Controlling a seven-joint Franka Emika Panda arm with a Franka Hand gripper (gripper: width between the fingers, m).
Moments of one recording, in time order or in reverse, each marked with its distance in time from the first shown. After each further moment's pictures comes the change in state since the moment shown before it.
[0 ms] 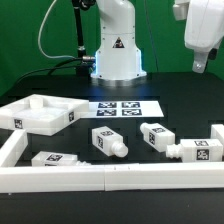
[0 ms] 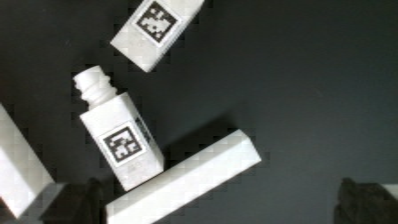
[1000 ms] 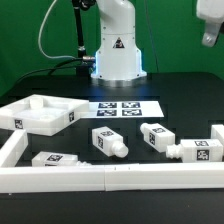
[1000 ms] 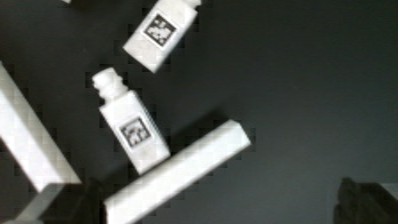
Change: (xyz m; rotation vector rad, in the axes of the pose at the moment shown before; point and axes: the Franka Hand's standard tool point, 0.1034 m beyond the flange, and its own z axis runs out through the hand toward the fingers) arm -0.013 0.007 -0.032 0.061 -0.077 0.040
